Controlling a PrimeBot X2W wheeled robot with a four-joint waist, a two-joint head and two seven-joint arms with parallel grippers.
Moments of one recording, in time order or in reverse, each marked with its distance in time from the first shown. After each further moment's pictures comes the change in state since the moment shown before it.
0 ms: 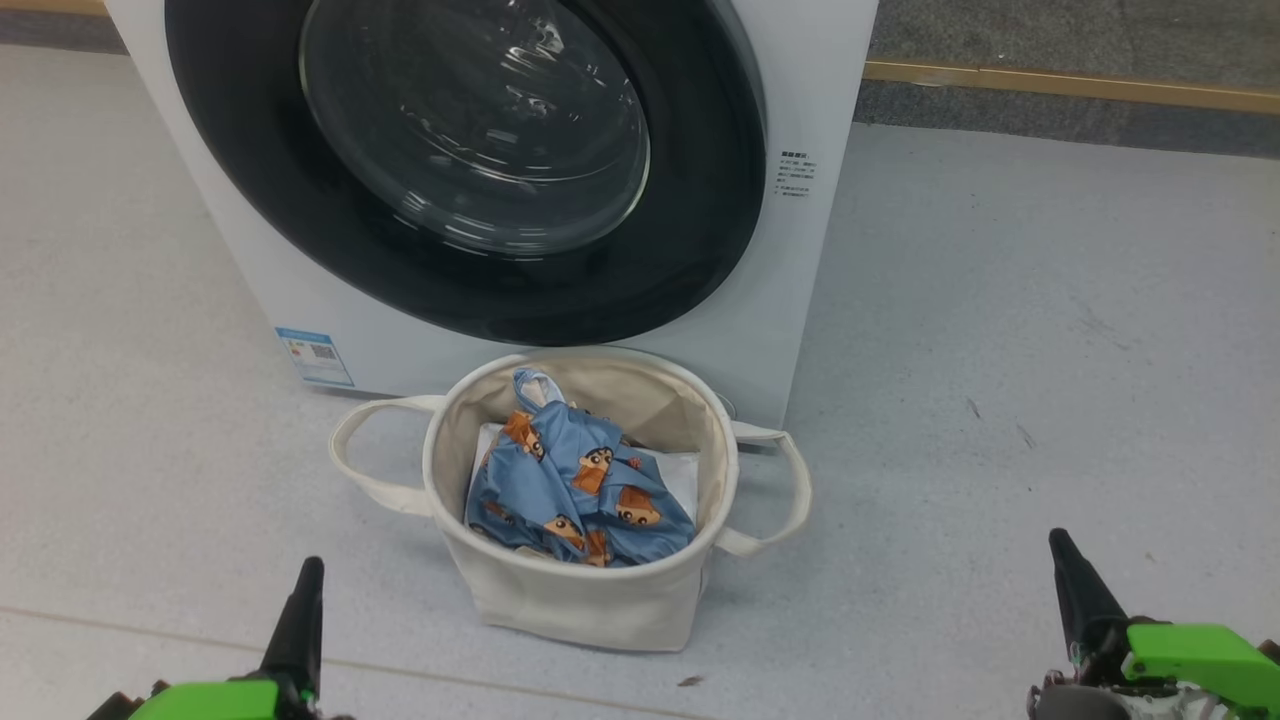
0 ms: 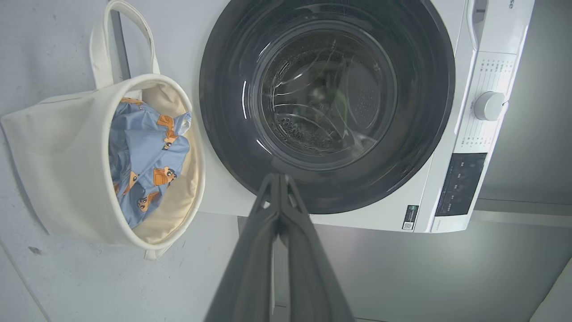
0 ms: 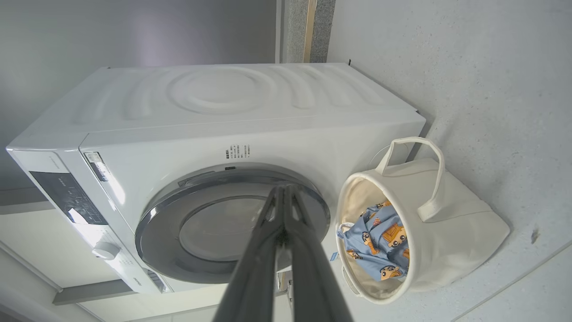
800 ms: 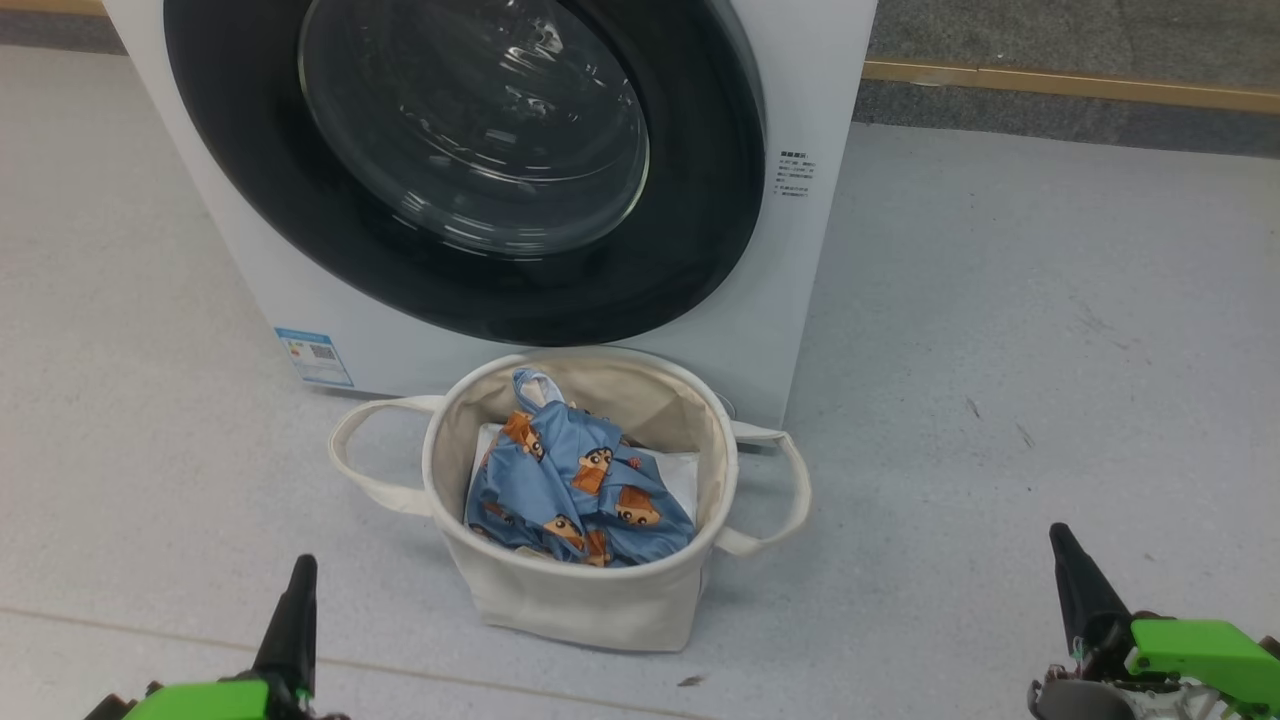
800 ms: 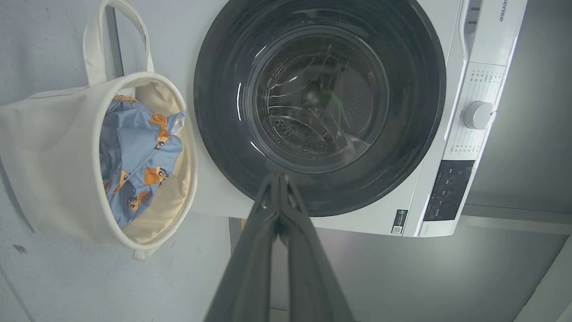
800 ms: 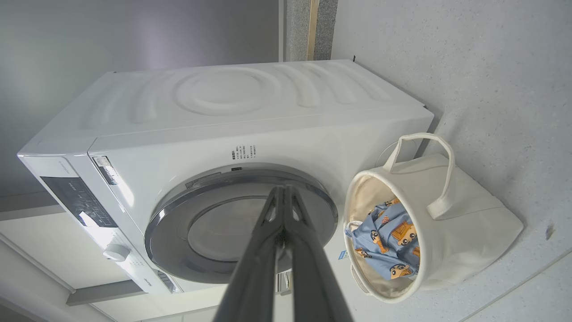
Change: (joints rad) left arm 0.000 0.000 0.017 -0.003 -0.039 -0.007 0.015; right arm -0.012 0.000 -0.007 0.004 0.034 0.000 0.015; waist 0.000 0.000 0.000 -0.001
